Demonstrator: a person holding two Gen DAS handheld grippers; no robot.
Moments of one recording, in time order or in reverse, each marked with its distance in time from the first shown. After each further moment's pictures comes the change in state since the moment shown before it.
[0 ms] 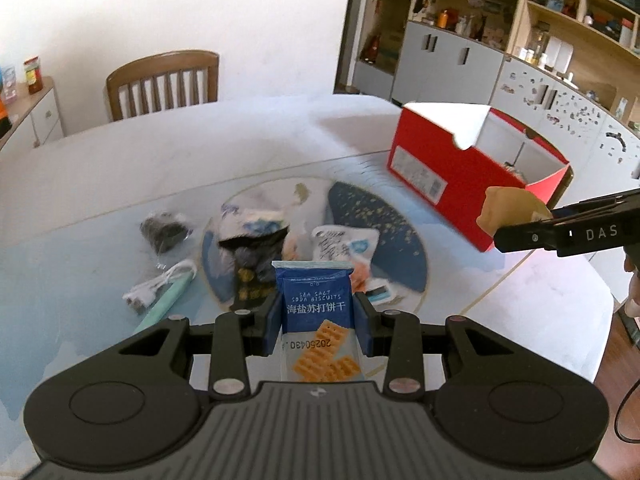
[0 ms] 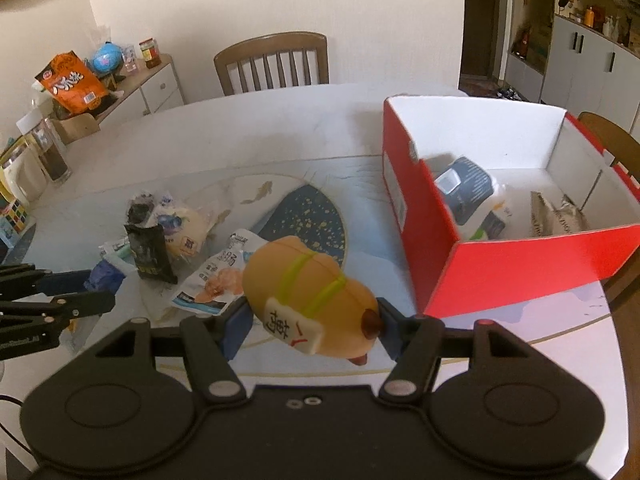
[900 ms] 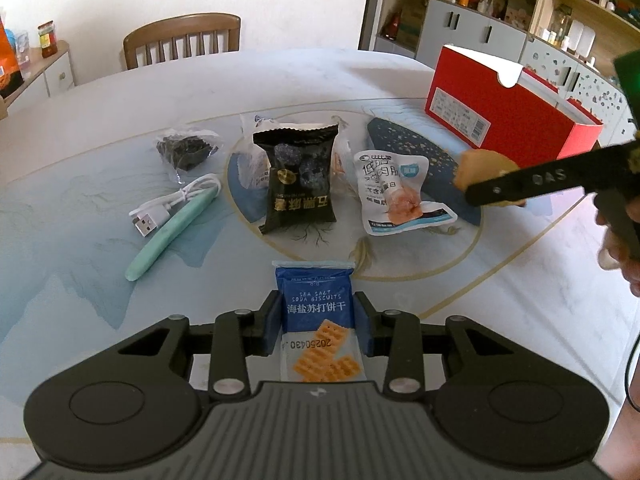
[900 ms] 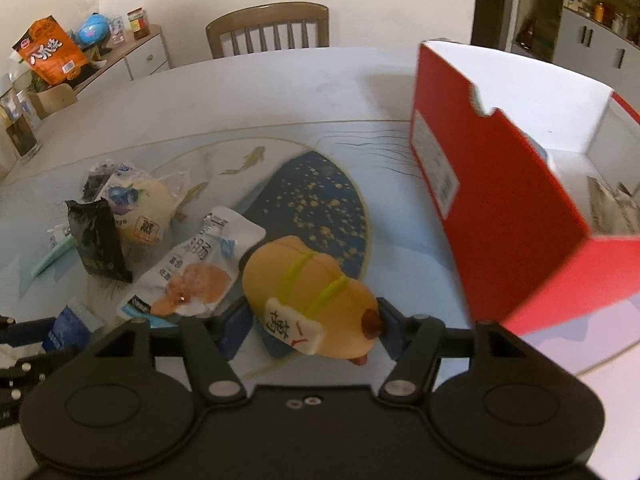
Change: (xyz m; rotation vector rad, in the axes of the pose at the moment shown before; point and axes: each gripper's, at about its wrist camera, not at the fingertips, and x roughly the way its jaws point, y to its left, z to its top) left arm 0.042 0.030 -0.058 -0.040 0.072 0.048; right arm 0.092 0.012 -0.009 -0.021 0.055 -0.033
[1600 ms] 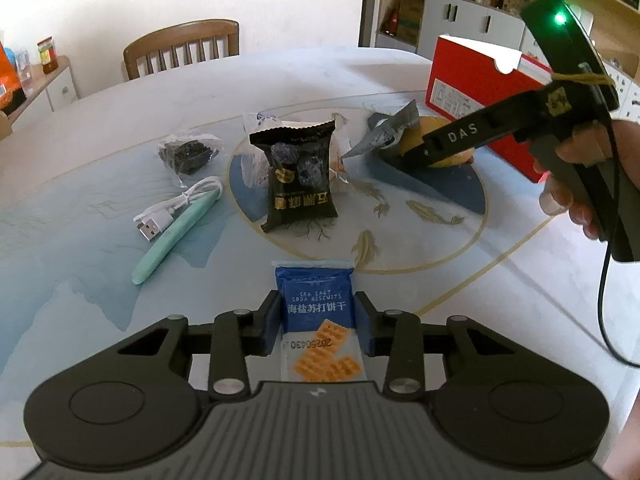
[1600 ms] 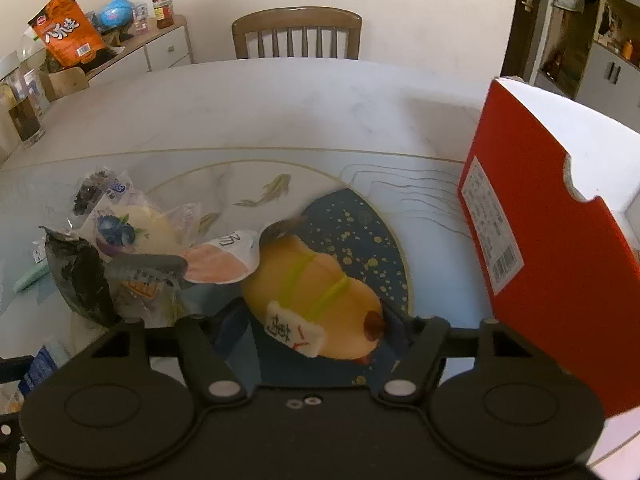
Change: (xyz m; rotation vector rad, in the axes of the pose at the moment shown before) left arm 0.001 -0.007 -0.003 0.048 -0.003 0.038; right arm 0.040 0.022 0.036 -0.105 -0.023 0.016
